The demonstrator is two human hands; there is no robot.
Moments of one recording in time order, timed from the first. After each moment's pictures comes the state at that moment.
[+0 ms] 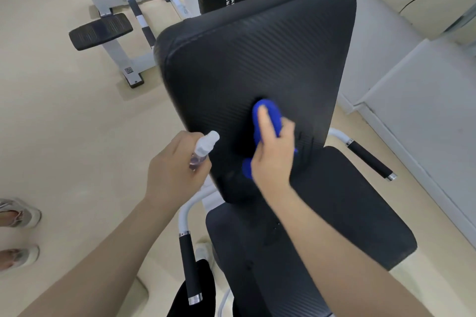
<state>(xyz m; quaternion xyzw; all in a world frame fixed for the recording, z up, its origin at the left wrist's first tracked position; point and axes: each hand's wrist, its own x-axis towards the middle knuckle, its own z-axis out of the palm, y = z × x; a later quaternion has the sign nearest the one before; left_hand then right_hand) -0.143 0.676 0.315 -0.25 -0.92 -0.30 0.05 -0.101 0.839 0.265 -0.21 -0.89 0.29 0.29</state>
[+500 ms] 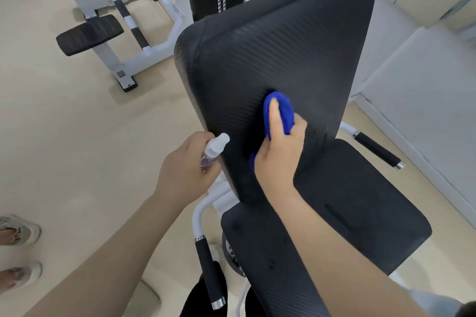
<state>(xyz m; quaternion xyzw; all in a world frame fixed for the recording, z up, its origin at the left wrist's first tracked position) -0.173 0.652 0.299 -0.33 -0.88 -0.34 0.01 -0.117 0.806 0.273 -0.27 -0.87 0.26 0.32</state>
